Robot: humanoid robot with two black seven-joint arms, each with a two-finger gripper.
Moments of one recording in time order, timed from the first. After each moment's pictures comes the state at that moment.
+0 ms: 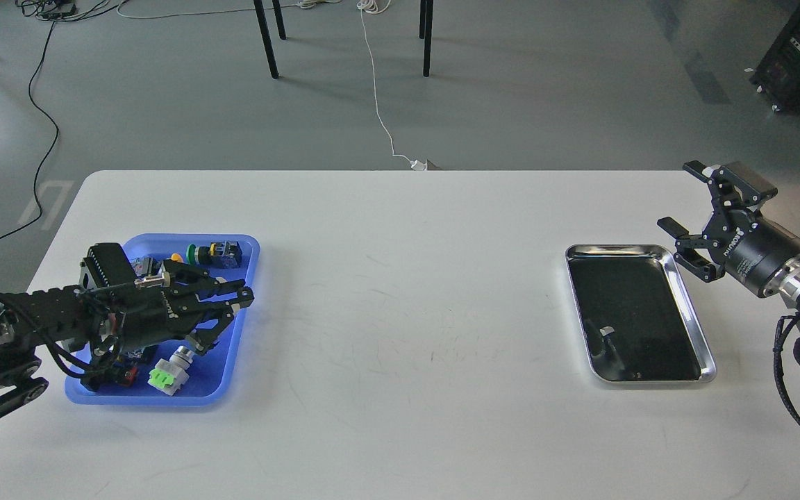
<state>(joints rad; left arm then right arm) -0.61 0.83 -0.27 -1.16 2.14 0.22 -0.42 0.64 -0.81 0.32 1.02 -0.18 0.36 0.49</state>
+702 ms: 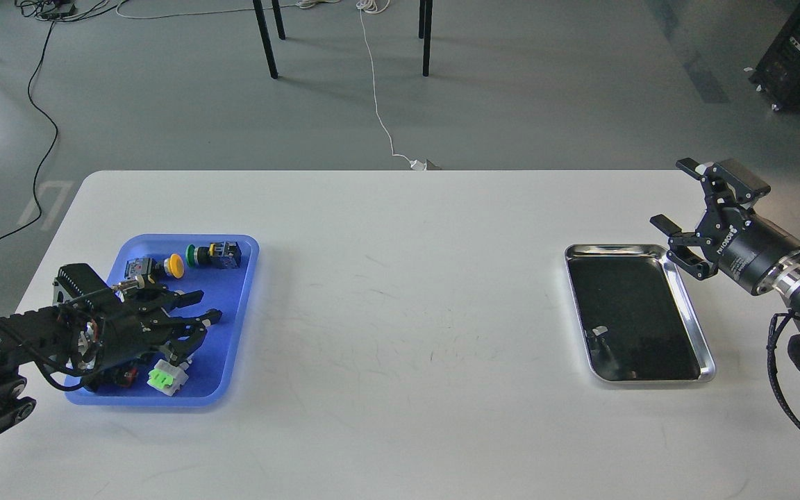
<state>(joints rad) -0.58 0.77 -0.28 -1.02 1.97 0.22 -0.42 0.65 -0.82 0.32 1.02 -0.18 0.36 0.49</state>
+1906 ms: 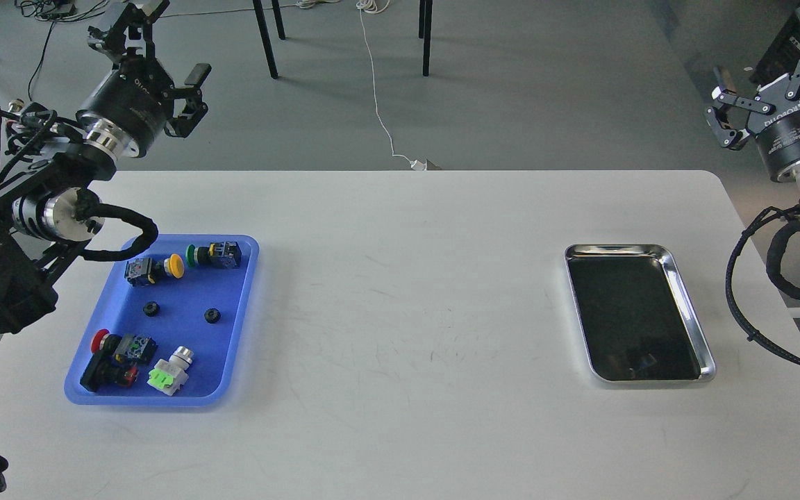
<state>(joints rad) -0.89 0.43 -0.60 -0.71 -0.06 -0.32 -0.38 0.71 -0.54 0.83 0.78 0.01 0.36 0.47</state>
